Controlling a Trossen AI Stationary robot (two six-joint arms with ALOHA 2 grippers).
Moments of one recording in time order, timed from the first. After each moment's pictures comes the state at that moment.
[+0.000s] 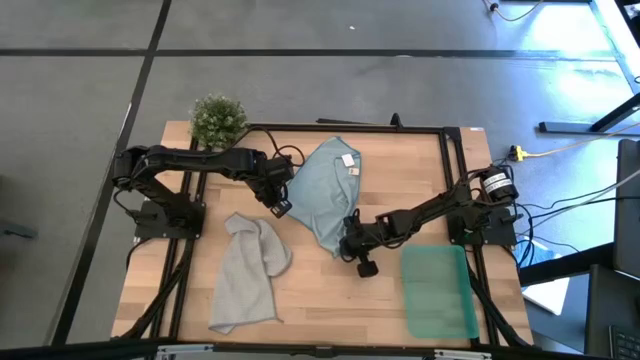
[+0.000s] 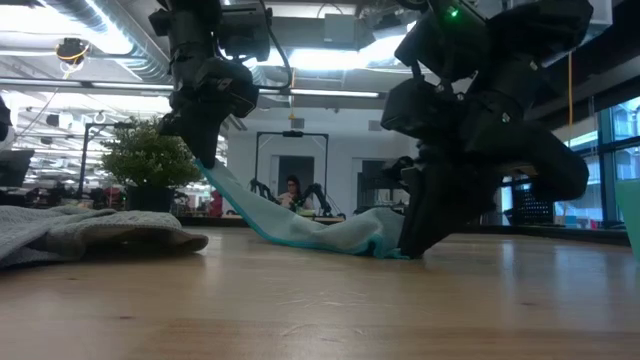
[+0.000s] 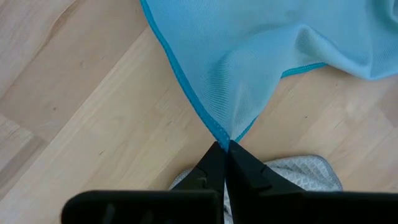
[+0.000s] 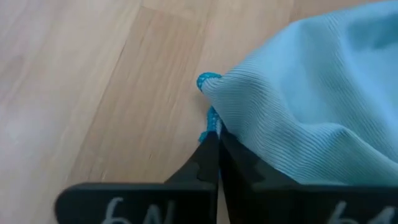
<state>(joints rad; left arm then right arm) 0.22 1.49 1.05 -0.88 0.11 -0.57 0.22 1.82 0.84 0.00 -0.01 -0.06</state>
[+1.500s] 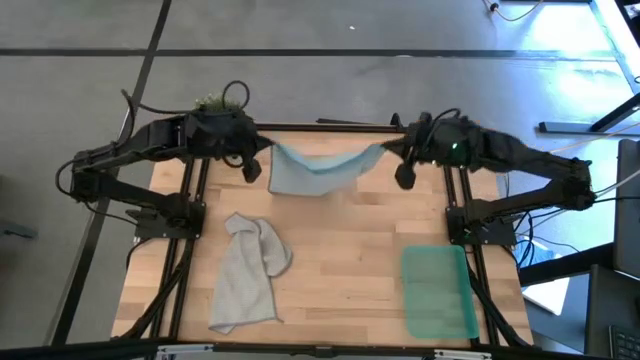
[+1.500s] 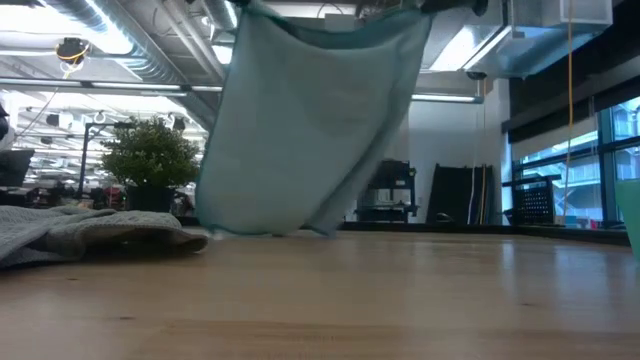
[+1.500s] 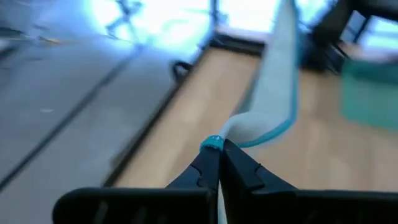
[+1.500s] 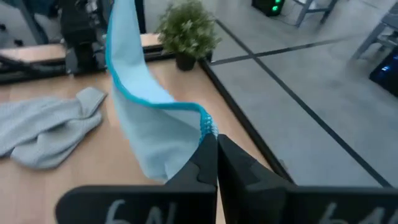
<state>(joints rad) 0.22 1.09 1.39 -0.81 -0.29 -0.08 -0.17 1.06 1.29 -0.70 0.26 0.04</state>
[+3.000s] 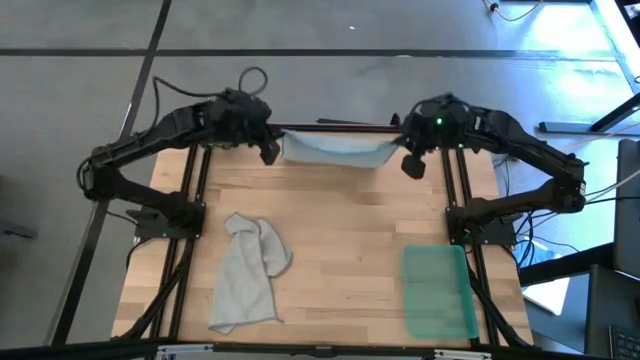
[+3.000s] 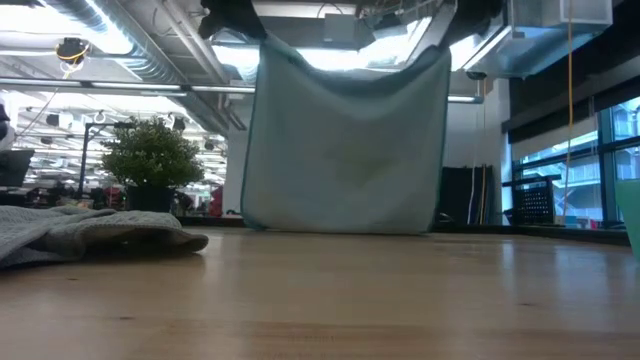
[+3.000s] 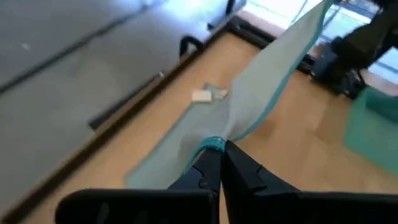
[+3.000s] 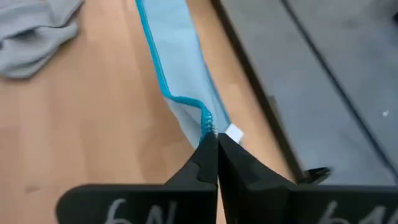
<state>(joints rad) 0.36 1.24 1.41 -0.82 -0.08 -0.28 -0.35 1.17 1.43 -1.05 0.09 -0.10</state>
